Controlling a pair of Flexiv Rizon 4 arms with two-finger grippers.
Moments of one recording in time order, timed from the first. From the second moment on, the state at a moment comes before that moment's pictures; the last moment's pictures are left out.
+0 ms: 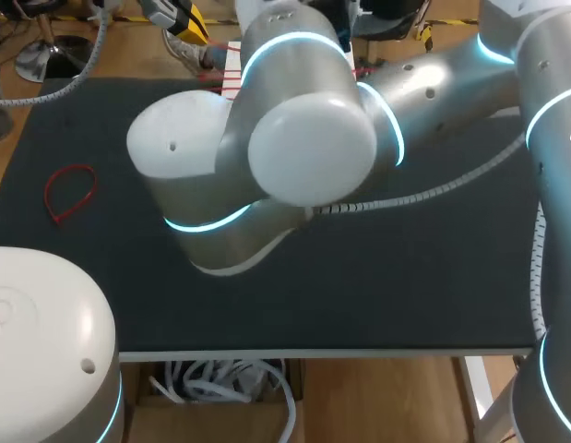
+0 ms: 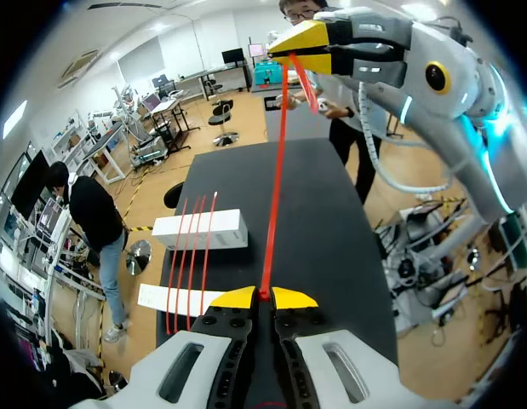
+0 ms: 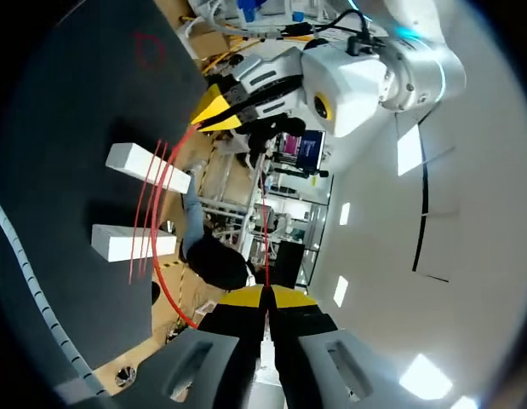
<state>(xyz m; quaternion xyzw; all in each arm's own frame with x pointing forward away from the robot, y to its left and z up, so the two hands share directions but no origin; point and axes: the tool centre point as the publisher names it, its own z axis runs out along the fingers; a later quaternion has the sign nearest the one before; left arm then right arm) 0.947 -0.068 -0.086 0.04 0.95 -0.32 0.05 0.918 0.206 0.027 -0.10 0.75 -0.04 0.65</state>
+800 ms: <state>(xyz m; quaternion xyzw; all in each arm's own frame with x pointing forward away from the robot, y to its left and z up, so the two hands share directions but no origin) 0.947 -0.068 -0.086 0.04 0.95 -0.32 0.05 0.929 0.209 0.025 -0.24 0.76 -0.21 0.57</state>
